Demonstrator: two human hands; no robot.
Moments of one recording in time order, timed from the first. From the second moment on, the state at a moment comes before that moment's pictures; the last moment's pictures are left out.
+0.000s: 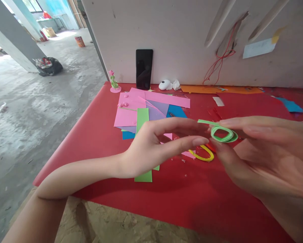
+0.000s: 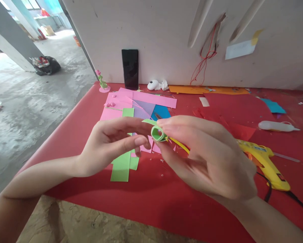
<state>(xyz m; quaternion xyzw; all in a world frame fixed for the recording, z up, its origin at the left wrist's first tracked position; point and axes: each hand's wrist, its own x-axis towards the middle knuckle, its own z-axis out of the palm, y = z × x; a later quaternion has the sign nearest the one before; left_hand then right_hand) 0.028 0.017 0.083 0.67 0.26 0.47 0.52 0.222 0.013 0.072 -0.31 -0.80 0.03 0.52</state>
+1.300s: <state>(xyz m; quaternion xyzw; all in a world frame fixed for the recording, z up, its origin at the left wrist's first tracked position) 0.032 0.029 0.063 0.65 0.23 0.53 0.50 0.197 0.011 0.075 -0.28 -0.73 0.14 0.61</state>
